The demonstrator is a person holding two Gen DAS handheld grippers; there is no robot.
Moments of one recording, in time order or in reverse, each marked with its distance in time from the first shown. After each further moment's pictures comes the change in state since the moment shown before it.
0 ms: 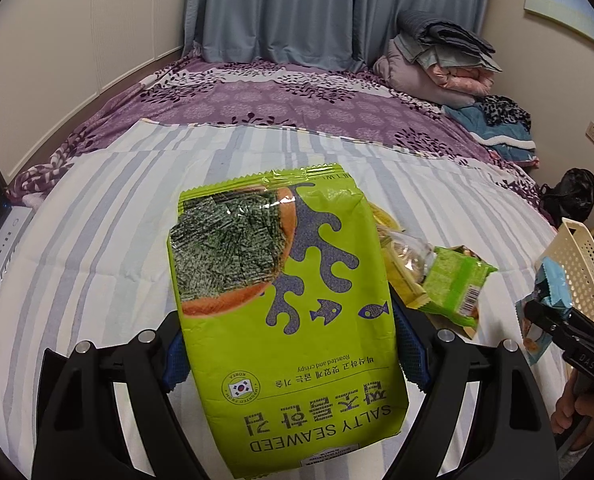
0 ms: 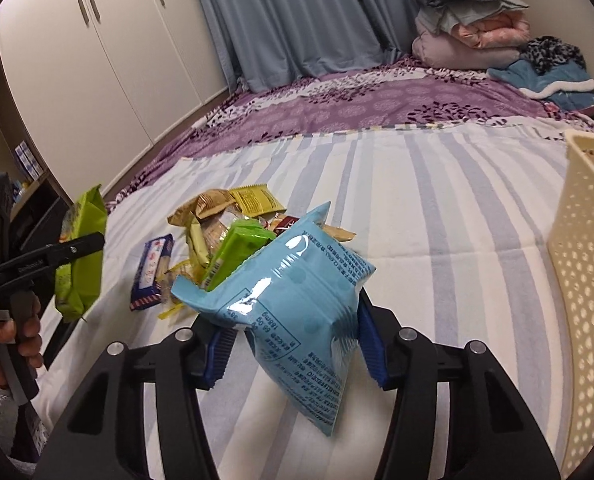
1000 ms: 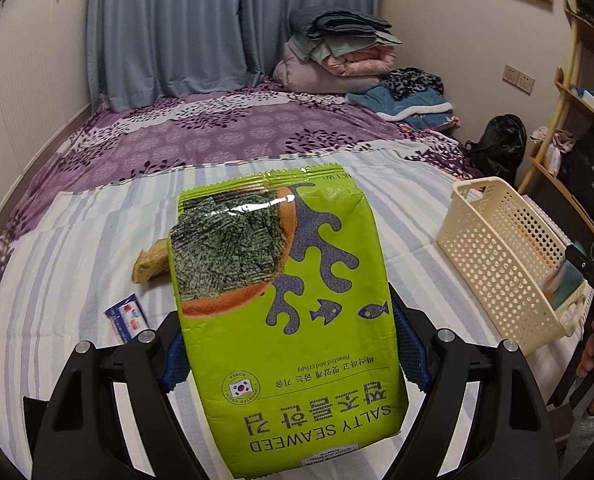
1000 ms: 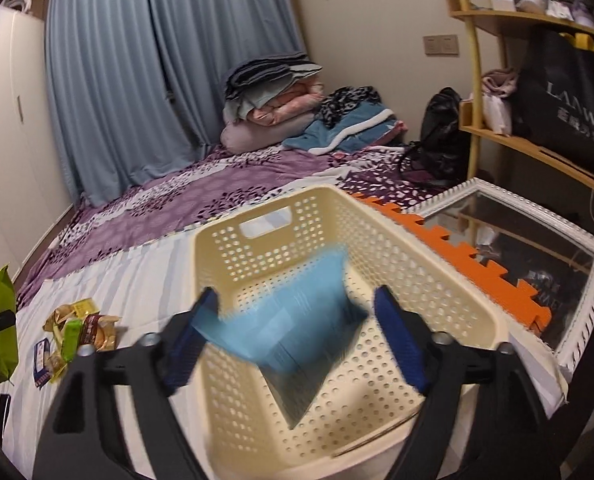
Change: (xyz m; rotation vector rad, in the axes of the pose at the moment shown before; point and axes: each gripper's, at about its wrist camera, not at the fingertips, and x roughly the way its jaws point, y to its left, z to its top) left arm -0.047 -0.155 0.005 0.264 -0.039 -0.174; right arm -0.200 -0.155 -0.028 0.276 -0.331 -0.554
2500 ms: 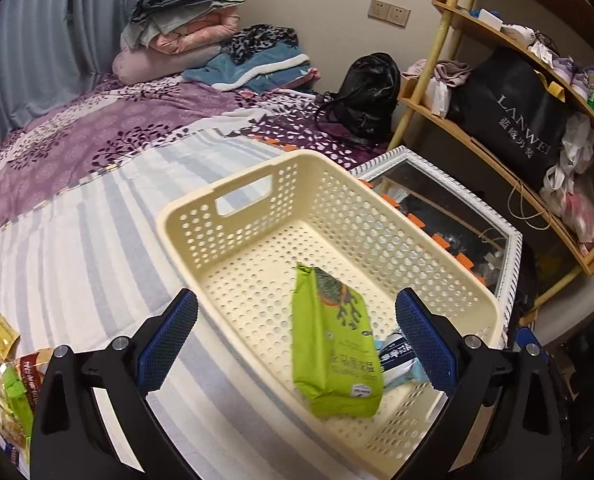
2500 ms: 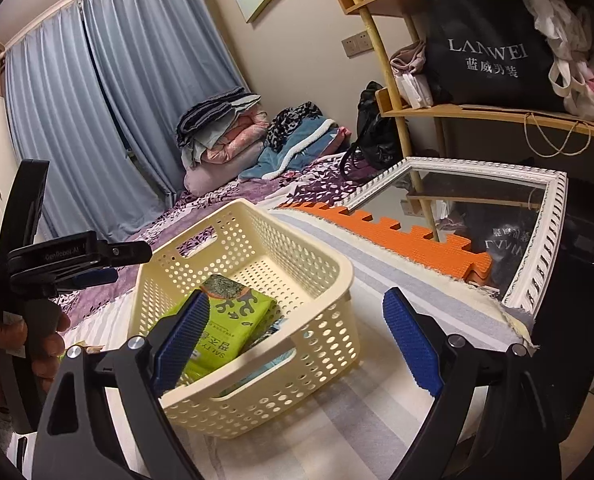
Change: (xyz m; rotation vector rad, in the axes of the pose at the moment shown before) left arm 0.096 -0.268 0.052 0.227 0.120 -0.364; right arm -0.047 -0.079 -0.046 0.203 -0.096 -0.036
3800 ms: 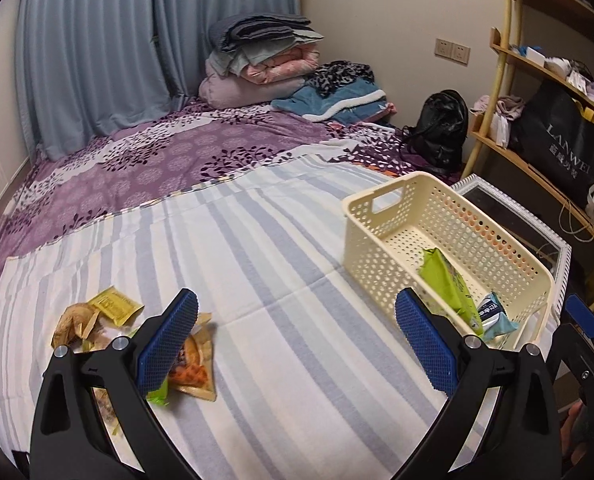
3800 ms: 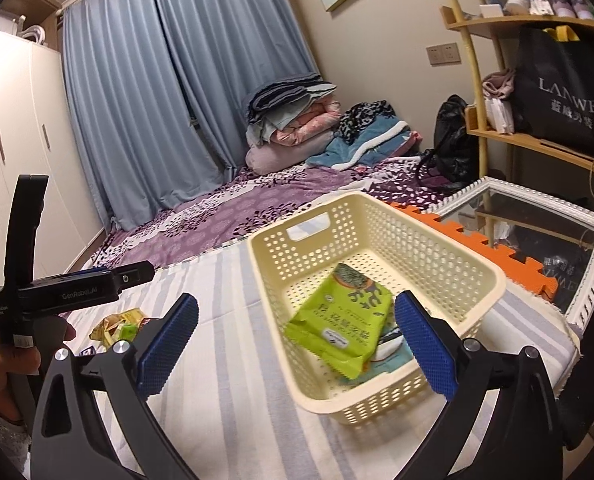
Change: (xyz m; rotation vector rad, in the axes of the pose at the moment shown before) left arm -0.110 0.103 -0.055 -0.062 -0.129 0.246; right arm -0.024 0.119 -0.004 -0.172 0.053 0.163
